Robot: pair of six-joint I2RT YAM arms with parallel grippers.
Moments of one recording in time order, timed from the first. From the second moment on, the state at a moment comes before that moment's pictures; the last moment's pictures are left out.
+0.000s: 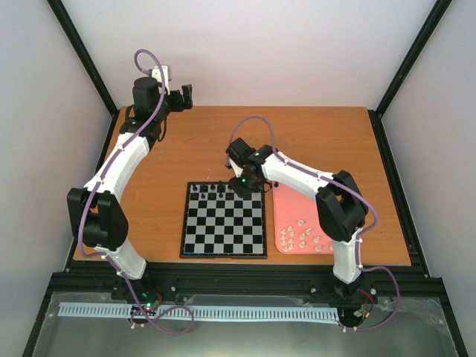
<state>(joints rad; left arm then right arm) -0.17 1.66 1.52 -0.08 0.03 -0.18 0.77 1.94 1.56 -0.88 -0.07 0.16</state>
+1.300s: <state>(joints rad) -0.17 1.66 1.52 -0.09 0.03 -0.18 0.78 2.11 1.65 -0.87 -0.06 0.15</state>
